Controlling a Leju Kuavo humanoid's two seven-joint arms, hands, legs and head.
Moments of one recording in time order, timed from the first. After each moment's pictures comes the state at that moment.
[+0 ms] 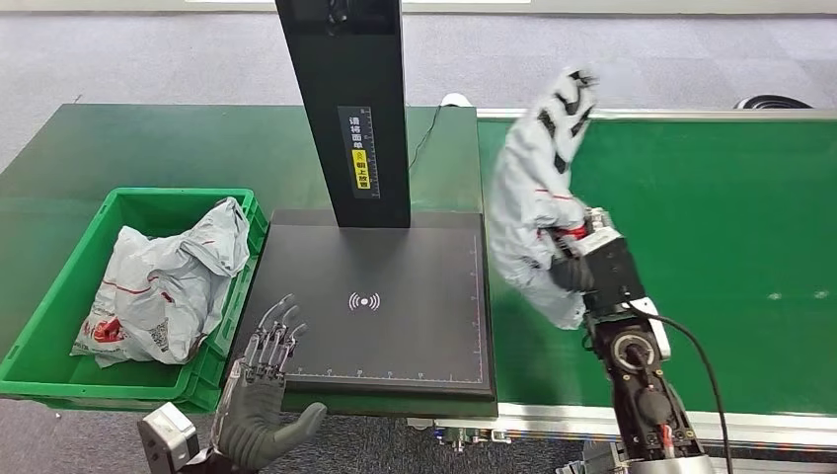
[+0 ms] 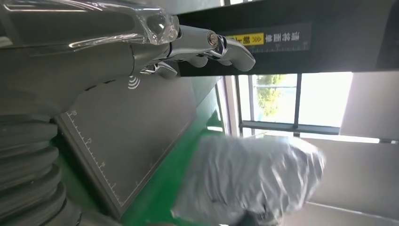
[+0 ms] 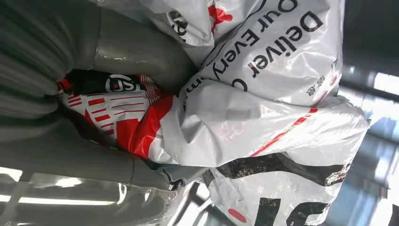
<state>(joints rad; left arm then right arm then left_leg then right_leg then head) 0.26 -0.11 -0.21 -1.83 0.00 -0.27 -0.50 -0.41 -0.07 0.25 -1.21 0.16 -0.02 -0.44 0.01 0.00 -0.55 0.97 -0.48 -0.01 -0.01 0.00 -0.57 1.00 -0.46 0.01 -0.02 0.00</state>
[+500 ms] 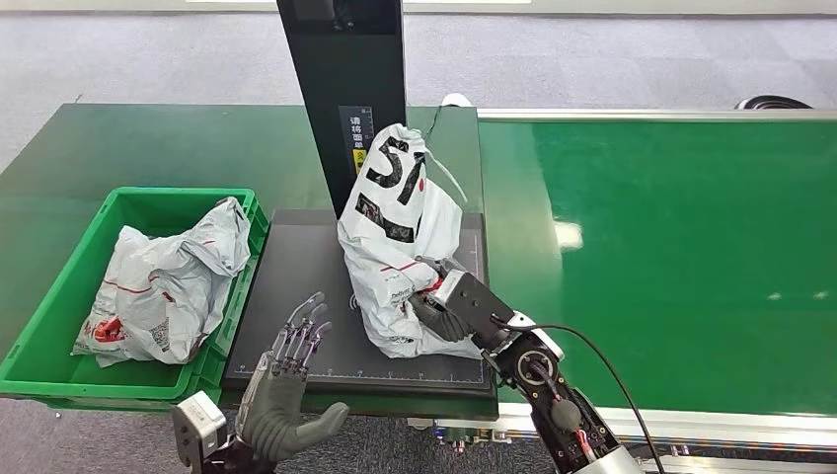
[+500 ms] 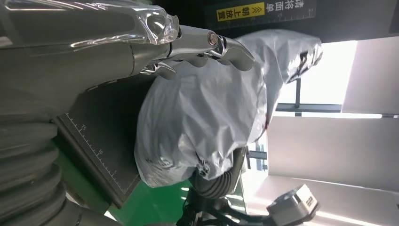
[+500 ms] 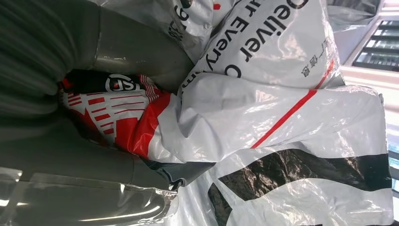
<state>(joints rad) 0.19 -0.11 -0.24 -1.75 -0.01 -0.30 -0.51 -0.45 0.05 0.55 -1.05 0.12 0.18 -0.40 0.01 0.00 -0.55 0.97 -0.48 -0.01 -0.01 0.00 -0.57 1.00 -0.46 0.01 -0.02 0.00</state>
